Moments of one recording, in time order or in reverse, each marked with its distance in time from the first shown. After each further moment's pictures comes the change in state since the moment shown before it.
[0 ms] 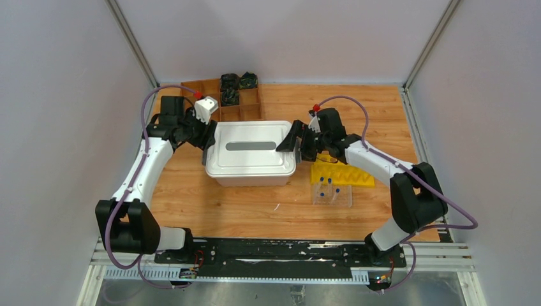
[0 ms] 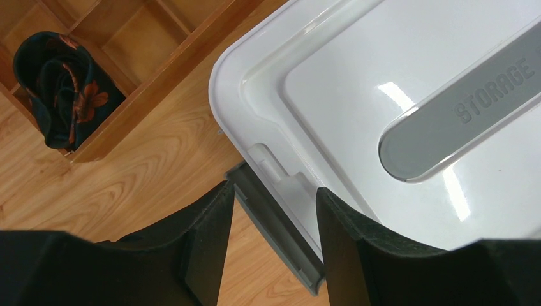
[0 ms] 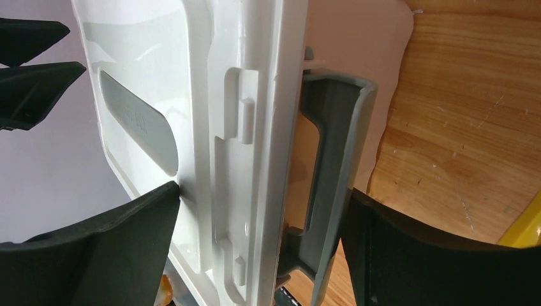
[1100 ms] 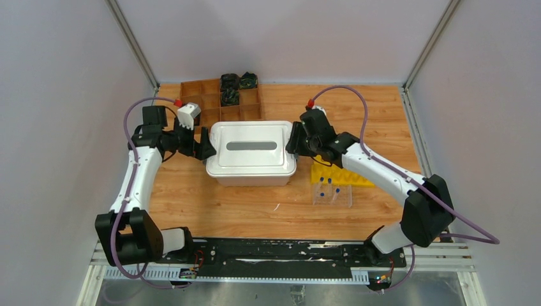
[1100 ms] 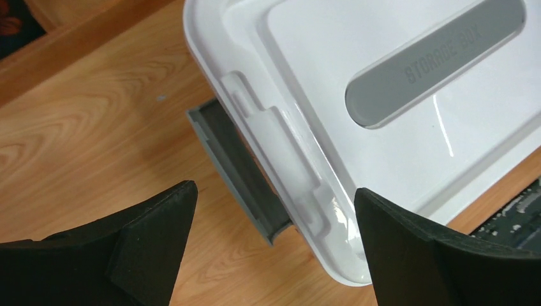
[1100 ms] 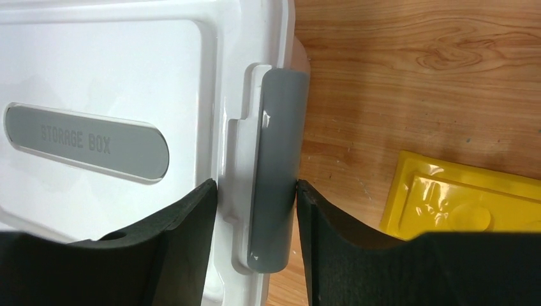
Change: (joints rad) left arm 0.177 -0.079 -0.072 -0.066 0.249 -0.108; right arm 0.188 -0.099 0.127 -0.276 0.599 -0.119
